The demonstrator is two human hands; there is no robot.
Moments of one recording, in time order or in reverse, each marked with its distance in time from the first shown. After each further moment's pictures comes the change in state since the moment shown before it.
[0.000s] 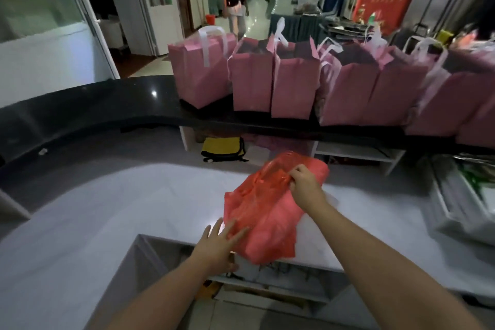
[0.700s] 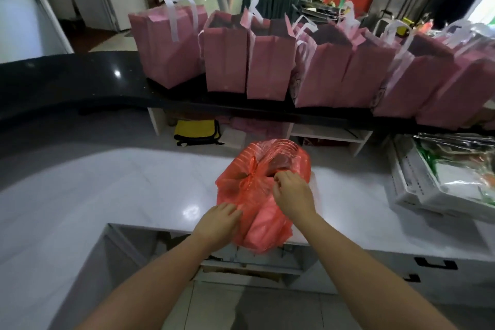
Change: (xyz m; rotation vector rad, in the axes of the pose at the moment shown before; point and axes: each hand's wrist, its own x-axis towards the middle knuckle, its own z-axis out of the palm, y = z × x) left_hand 0.029 0.048 -0.021 -0.065 0.340 0.262; right_hand -0.066 0.018 0.007 -0.247 0.110 0.007
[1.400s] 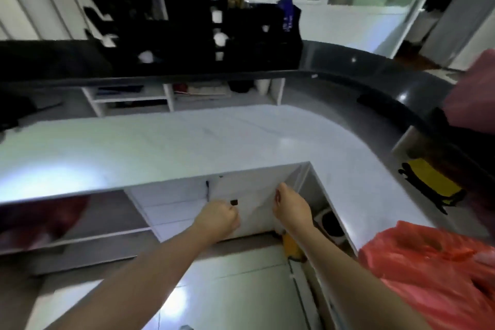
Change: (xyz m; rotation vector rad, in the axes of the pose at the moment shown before) left_hand -0.341 0.153 -0.011 0.310 0.084 -1.198; right_hand -0.160 -0.245 0.063 0.238 -0.716 -1.008
